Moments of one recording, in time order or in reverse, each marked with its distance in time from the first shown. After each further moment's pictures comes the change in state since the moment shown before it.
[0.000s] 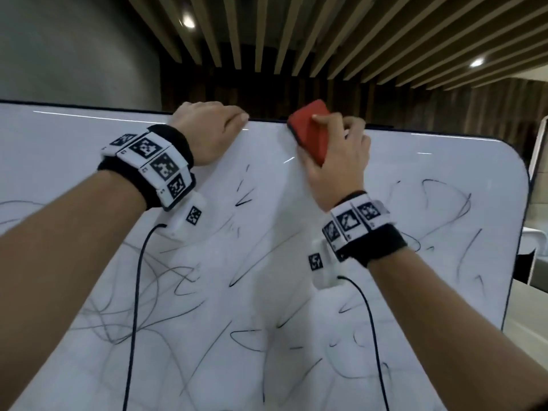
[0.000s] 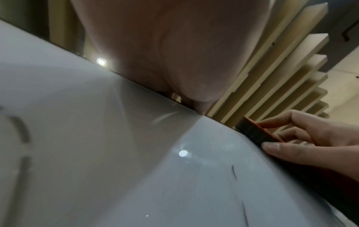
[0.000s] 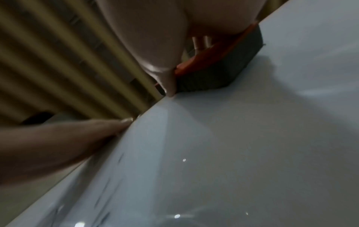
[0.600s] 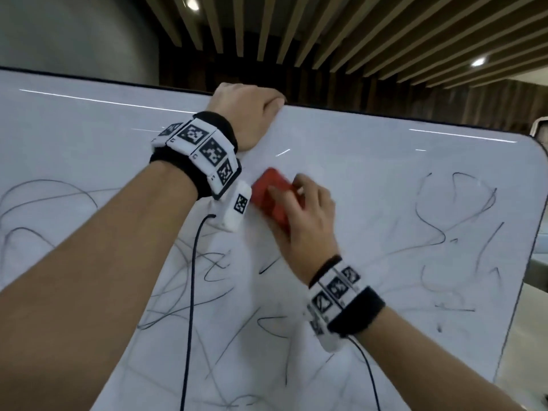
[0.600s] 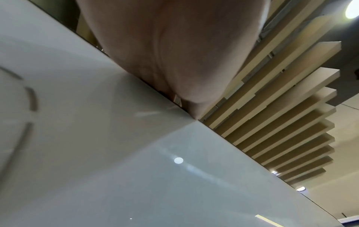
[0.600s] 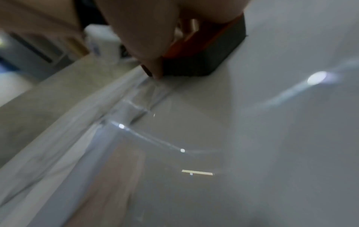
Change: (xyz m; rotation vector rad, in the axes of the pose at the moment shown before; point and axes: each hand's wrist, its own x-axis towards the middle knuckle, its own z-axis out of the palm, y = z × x) left_hand -0.002 -0.008 0.006 -0.121 0.140 0.088; right_hand -0.115 -0.051 0.039 -0.005 -0.160 -0.229
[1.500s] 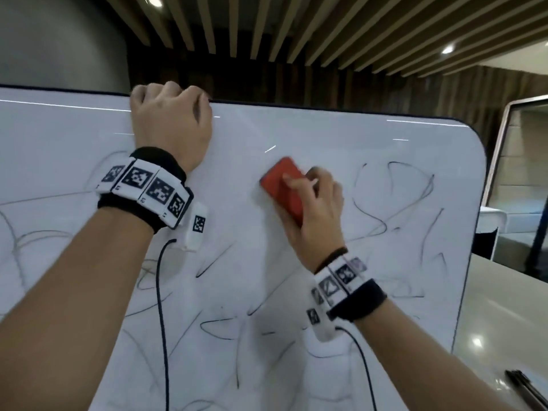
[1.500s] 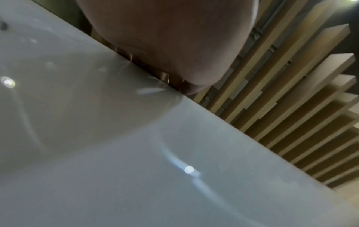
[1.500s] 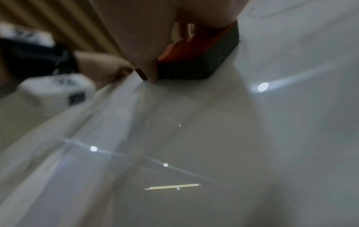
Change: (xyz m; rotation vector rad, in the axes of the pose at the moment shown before) left_hand -0.010 0.036 0.035 0.183 0.282 -0.276; right_hand -0.014 0.098 -0.051 0.053 0.100 0.150
